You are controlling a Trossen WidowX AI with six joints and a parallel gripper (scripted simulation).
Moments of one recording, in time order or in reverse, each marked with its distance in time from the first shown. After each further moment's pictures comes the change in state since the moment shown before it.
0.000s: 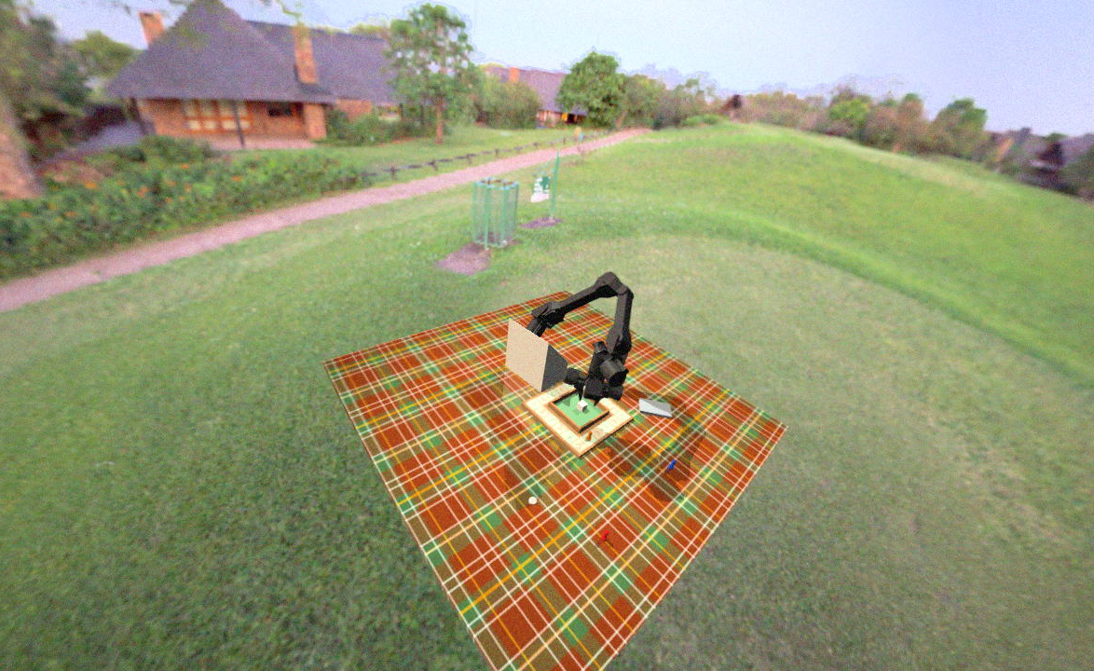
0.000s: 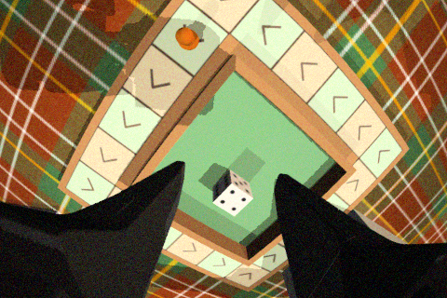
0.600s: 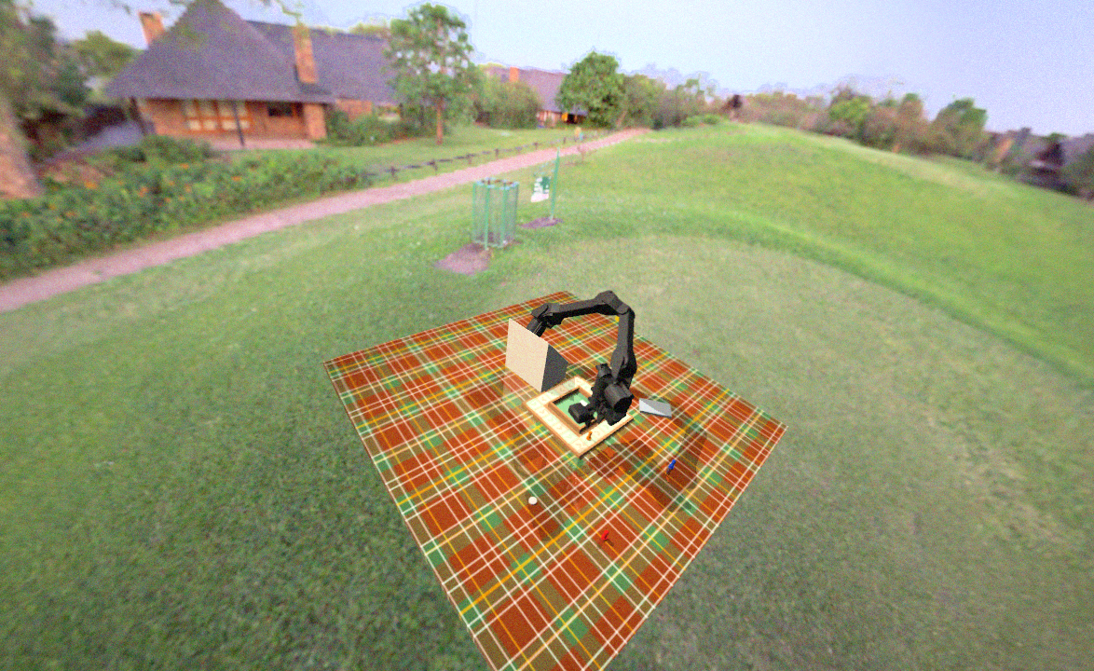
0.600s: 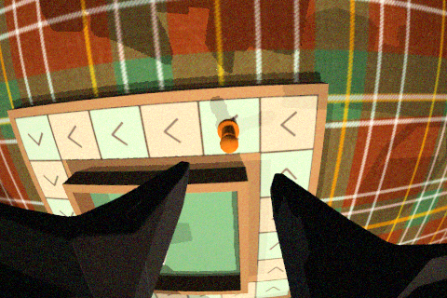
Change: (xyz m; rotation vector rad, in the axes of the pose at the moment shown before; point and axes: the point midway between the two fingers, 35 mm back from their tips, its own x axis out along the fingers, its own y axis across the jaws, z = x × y) arm 0.024 0.037 0.065 -0.822 0.014 0.052
